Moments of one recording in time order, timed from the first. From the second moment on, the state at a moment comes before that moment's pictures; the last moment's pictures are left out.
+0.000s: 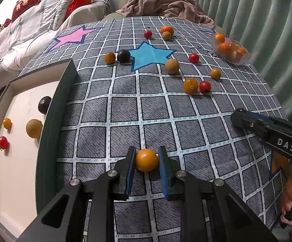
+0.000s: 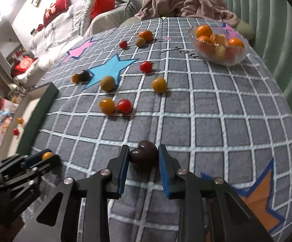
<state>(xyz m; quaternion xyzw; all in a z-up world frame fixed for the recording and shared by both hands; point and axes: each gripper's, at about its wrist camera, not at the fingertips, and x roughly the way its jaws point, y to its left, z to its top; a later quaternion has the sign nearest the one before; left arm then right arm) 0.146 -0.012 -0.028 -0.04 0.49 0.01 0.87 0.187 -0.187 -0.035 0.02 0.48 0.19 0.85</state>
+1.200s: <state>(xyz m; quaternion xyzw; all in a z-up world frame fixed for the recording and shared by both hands) 0.096 0.044 0.031 -0.07 0.44 0.03 0.89 0.137 -0.119 0.029 0.01 0.46 0.26 0.85</state>
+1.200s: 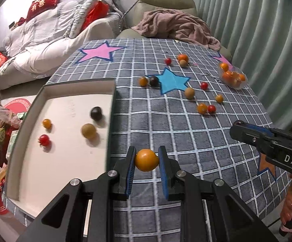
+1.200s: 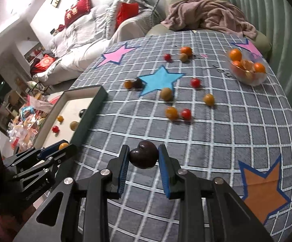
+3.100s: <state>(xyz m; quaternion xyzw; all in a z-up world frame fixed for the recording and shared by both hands) 0.048 0.209 -0.013 -0.09 0.46 0.19 0.86 0.117 0.099 -0.012 -0.07 0.53 0.37 0.76</state>
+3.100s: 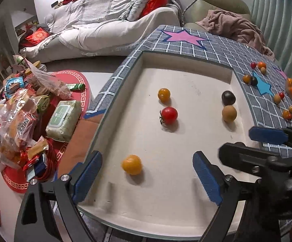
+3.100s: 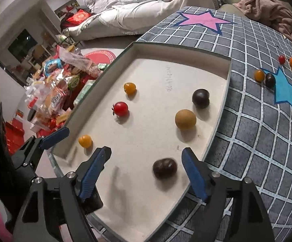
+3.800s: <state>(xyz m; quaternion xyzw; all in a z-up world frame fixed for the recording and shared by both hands) 0.095 0.086 0.057 -0.03 0.44 0.06 0.90 0.174 -0.106 0.031 -0.02 0.49 0.22 0.84</state>
